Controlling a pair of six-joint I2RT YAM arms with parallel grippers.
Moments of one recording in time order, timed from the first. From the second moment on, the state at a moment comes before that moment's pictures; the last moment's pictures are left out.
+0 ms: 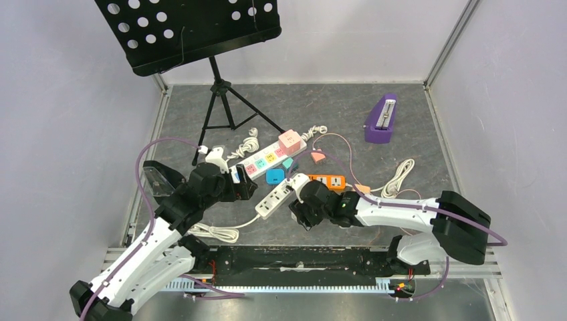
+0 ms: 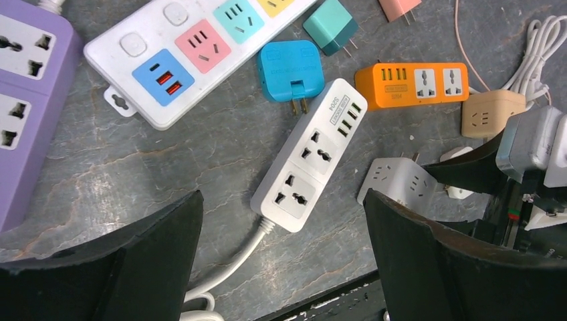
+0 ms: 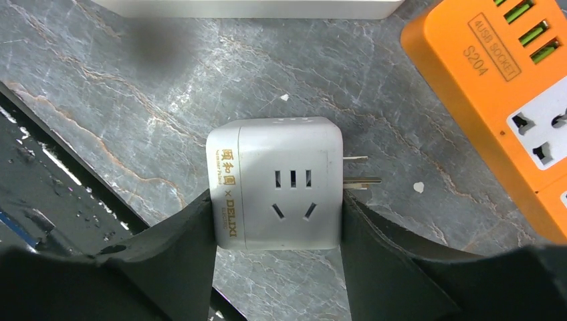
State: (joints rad) left arm -0.58 0.68 0.62 -0.56 -0.06 -0.56; right arm 1.10 1.37 0.68 -0.23 0.13 0.24
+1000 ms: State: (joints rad) left arm -0.63 0.92 0.76 -0.25 0.42 -0.49; right arm 0.73 1.21 0.77 -0.16 -0.71 0.04
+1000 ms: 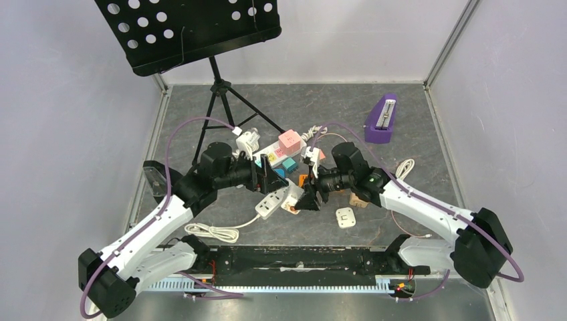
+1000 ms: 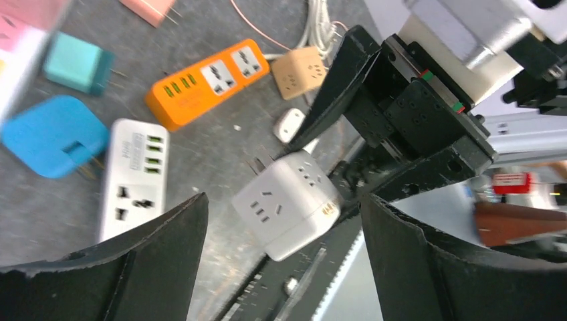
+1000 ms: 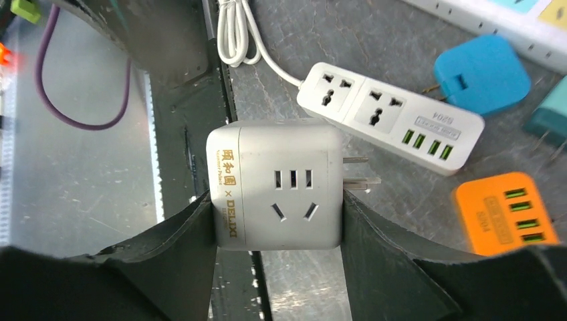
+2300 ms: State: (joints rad) left arm -0.62 0.94 0.70 -0.11 0.55 -1.13; right arm 0.77 1.22 0.99 -0.08 -0.77 -0.33
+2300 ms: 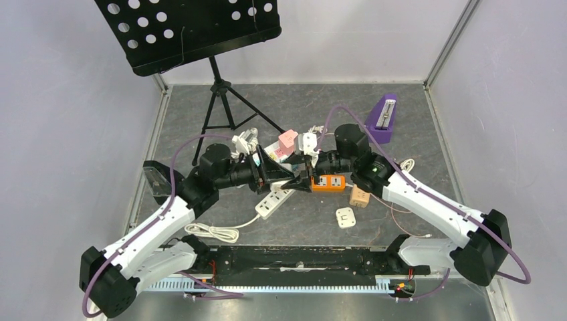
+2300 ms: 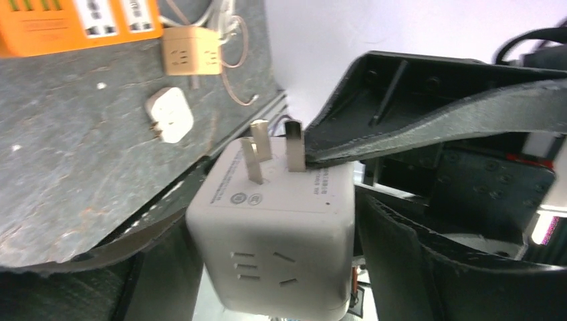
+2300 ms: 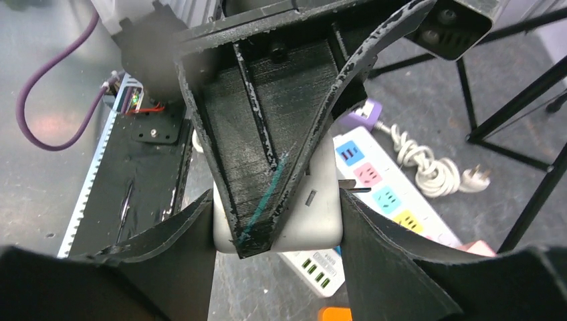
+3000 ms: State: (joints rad) left arm -0.63 0.85 0.66 0.11 0.36 -1.44; right arm 0.92 1.01 0.67 0.45 -0.26 -0.01
